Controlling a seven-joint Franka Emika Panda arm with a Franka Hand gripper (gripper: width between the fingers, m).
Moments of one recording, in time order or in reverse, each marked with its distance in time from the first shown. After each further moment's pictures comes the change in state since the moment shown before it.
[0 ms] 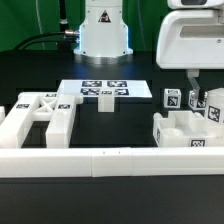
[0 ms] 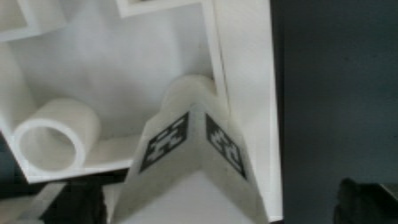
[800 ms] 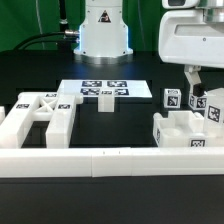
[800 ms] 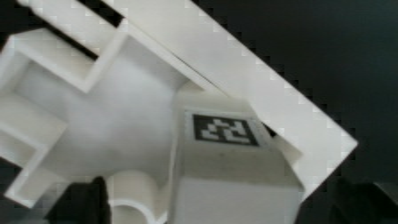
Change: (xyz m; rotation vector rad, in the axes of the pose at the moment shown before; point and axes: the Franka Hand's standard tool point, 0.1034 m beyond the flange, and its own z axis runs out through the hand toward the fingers) arm -0.003 0.007 0.000 0.008 -0.019 0.633
